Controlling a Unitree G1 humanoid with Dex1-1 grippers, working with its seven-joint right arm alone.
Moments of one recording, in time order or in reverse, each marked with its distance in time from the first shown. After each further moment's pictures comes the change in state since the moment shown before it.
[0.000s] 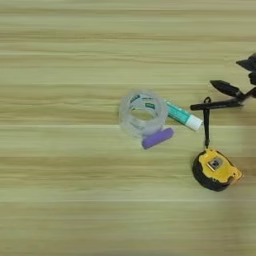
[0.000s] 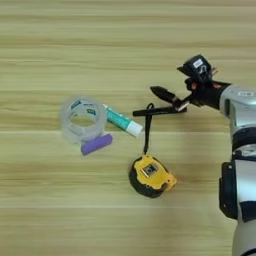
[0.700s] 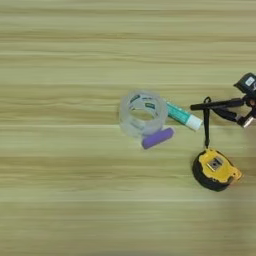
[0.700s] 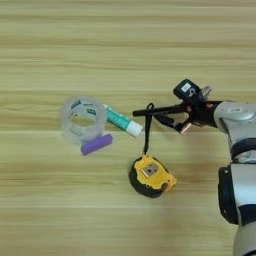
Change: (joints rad) arm 0.015 -0.002 0.097 0.116 -0.166 -0.127 -0.103
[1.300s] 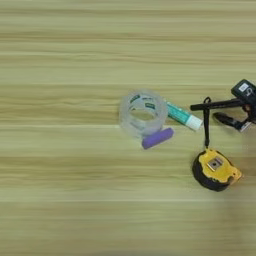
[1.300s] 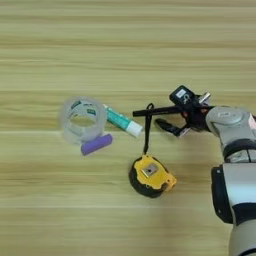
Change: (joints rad) arm -0.016 0.034 0.045 0.041 -0.068 0.086 -0.163
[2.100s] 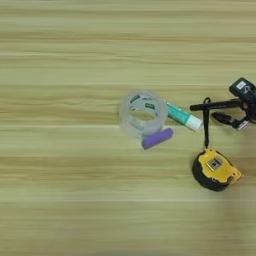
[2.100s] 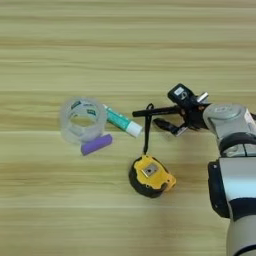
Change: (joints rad) arm -0.028 0.010 0.016 -0.001 0.001 0.104 0.071
